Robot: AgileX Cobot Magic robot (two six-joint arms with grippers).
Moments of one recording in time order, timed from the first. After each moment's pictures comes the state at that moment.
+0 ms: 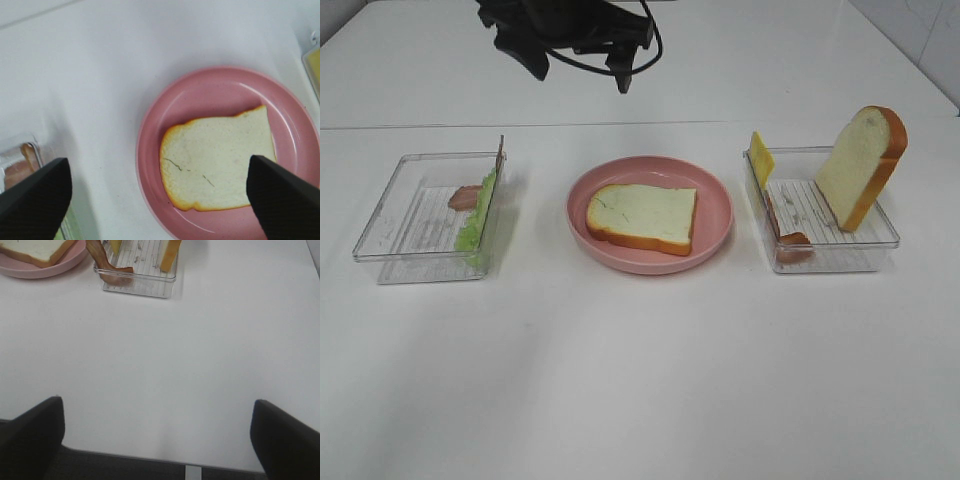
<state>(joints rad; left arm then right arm) -0.52 2.36 -2.42 0.09 1.21 -0.24 0.04 0.06 -0.46 -0.01 1.11 -0.03</state>
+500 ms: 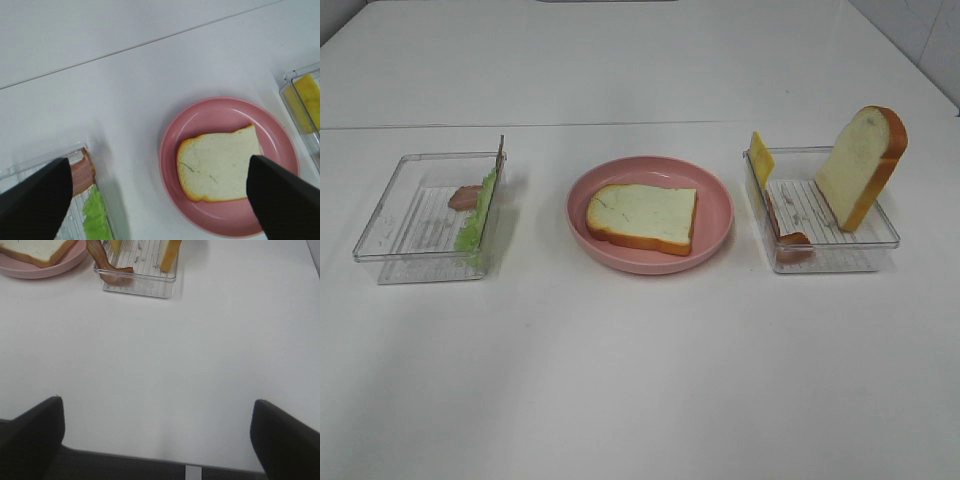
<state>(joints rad) -0.47 2.15 -2.35 0.07 1.21 -0.19 0.04 0.06 -0.46 -0.01 1.11 -0.03</state>
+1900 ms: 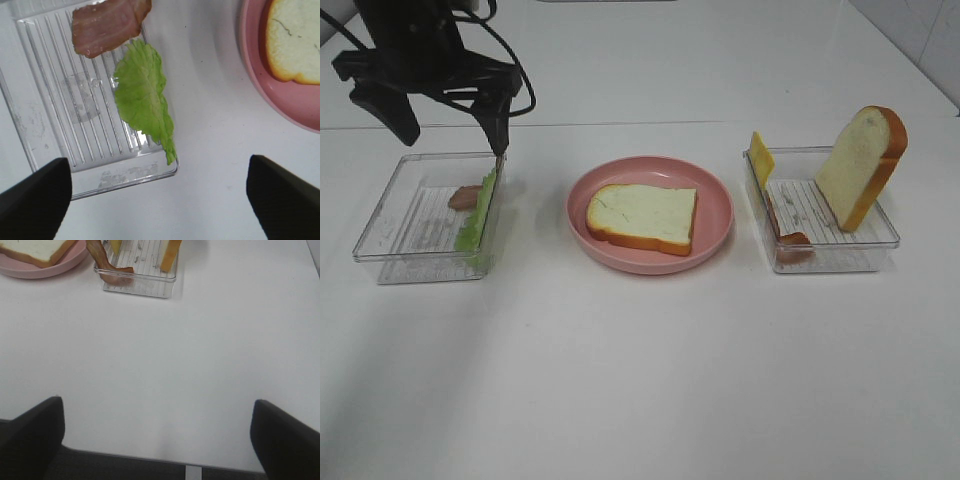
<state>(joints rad) -0.33 2.08 -1.84 -0.01 1.22 -0.16 0.04 0.06 -0.46 -0.01 1.11 -0.03</state>
